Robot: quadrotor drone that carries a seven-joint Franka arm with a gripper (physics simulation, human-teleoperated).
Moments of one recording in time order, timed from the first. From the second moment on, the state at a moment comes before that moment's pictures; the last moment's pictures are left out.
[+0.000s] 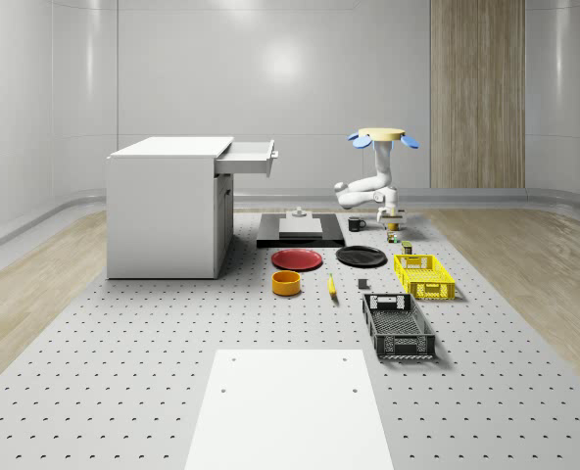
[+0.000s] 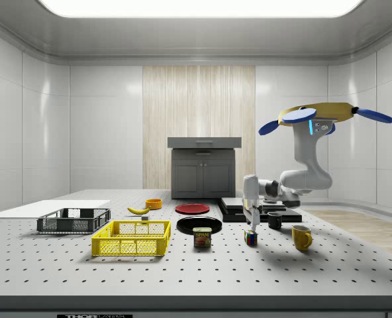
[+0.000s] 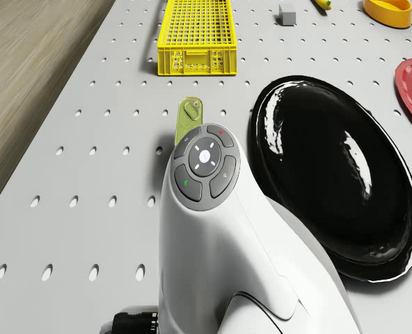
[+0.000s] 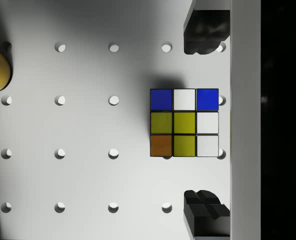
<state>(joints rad) -1.09 -1.22 1.31 -2.89 -1.91 1.29 1.62</state>
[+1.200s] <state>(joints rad) -1.16 -1.31 1.23 -2.82 -1.97 1.43 1.63</state>
